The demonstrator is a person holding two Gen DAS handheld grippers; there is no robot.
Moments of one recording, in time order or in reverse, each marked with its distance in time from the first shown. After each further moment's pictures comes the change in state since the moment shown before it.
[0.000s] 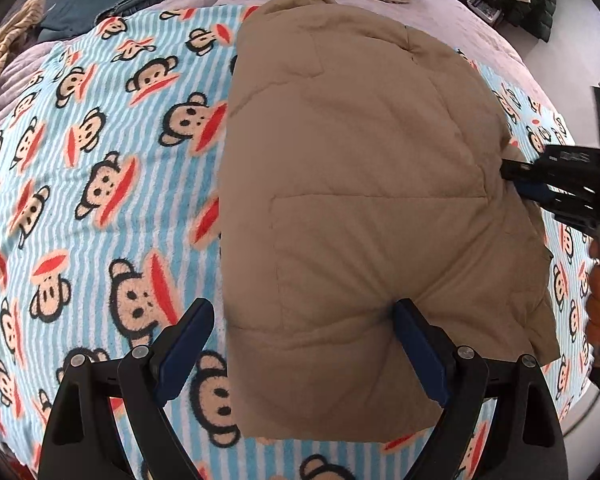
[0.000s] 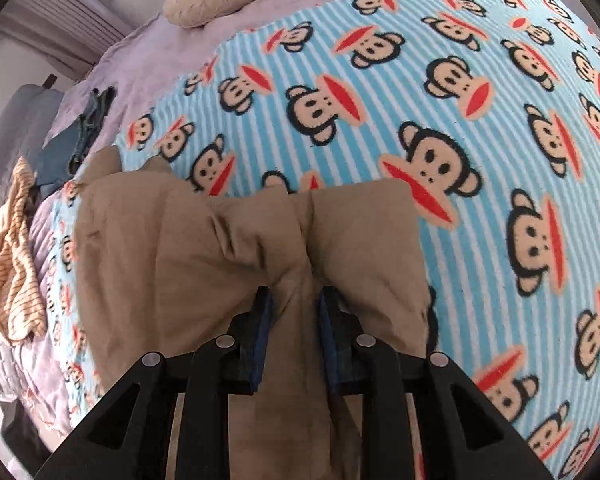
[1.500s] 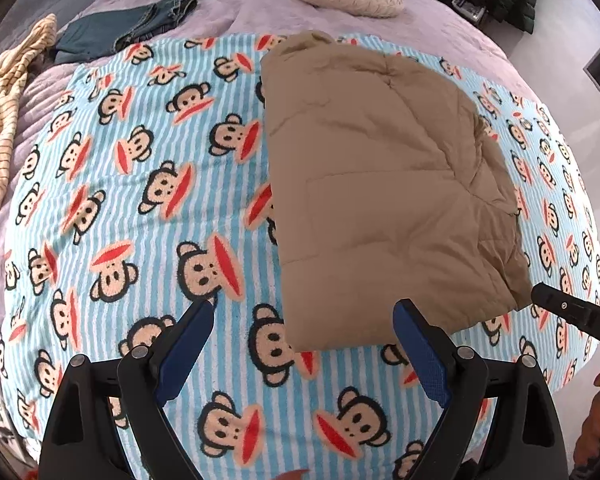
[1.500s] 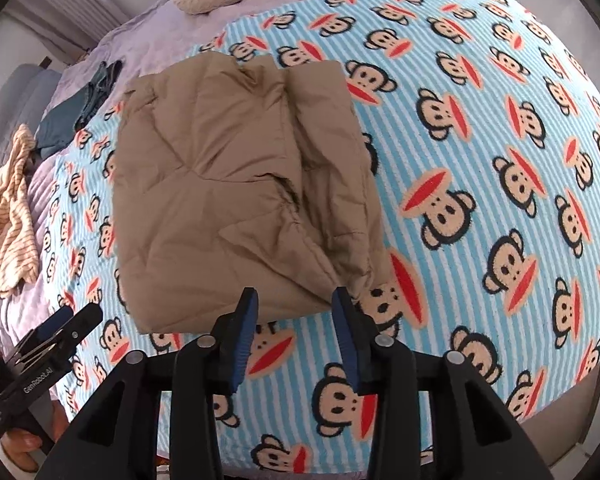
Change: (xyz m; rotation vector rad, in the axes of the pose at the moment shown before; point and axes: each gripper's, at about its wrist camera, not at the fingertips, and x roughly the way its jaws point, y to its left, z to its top) left arm -0.081 0.019 -0.034 0.055 -0.049 0.028; right arm -0.097 0.014 -0.151 -0.006 0.004 -0.111
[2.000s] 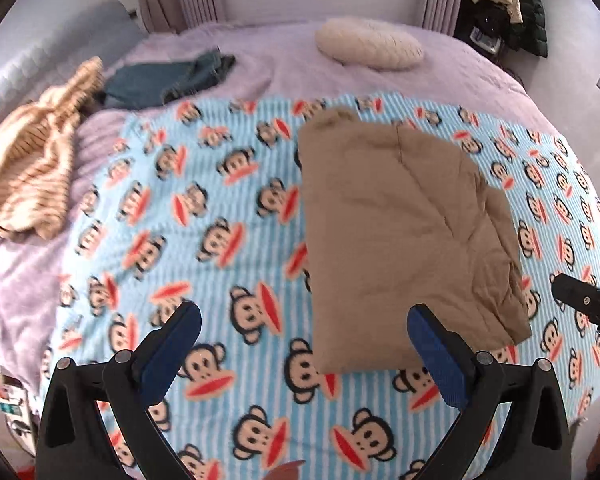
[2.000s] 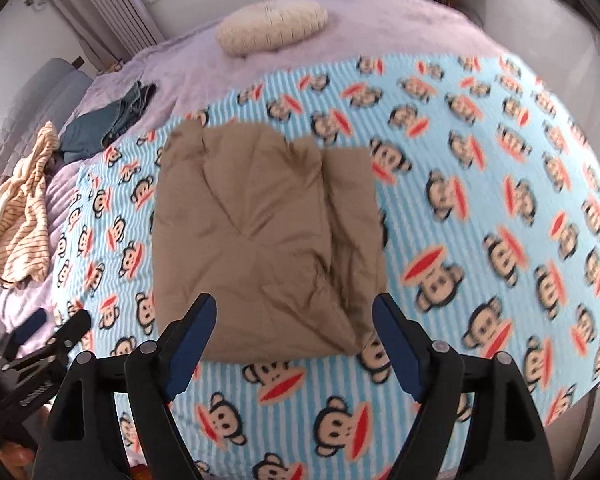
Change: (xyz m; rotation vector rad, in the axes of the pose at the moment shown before) left arm -0.073 -0.018 0.009 -0.013 -0.184 0.185; right arm -0.059 0.032 0.018 -0.116 -0.179 -0.025
